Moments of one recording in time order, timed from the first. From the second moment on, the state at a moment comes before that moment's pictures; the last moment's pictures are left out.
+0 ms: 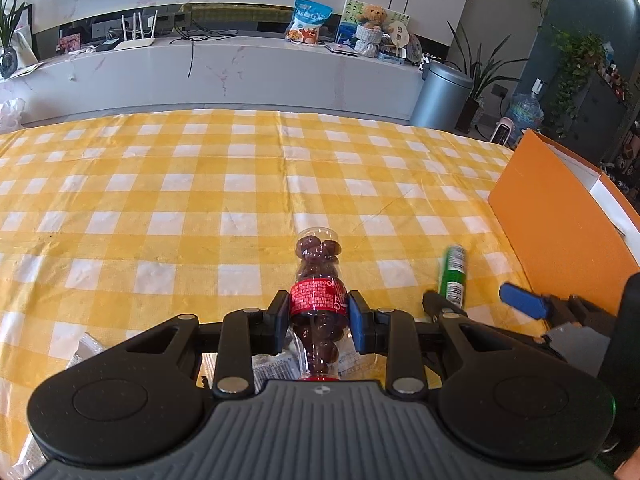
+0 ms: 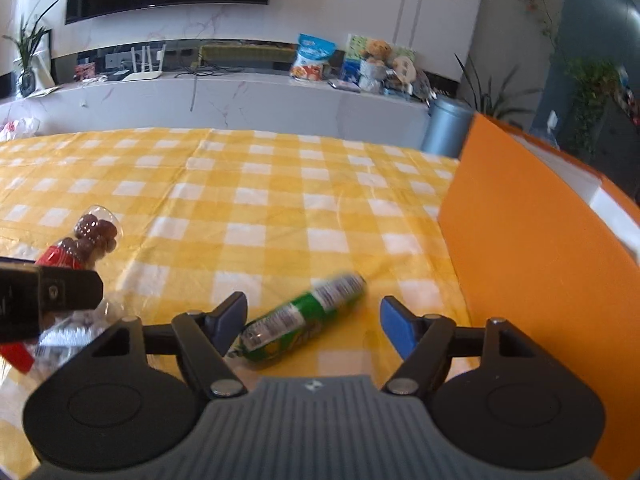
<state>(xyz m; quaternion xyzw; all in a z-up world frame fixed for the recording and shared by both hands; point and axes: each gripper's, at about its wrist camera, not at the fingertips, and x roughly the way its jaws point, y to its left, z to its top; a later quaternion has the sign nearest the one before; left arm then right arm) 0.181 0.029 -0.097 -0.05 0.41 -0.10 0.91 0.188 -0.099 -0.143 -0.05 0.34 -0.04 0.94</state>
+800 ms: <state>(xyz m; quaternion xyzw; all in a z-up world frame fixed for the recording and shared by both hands) 0.161 0.025 -0.086 -0.07 0.41 -0.10 0.91 0.179 -0.119 -0.140 -0.01 0.35 0.03 0.93</state>
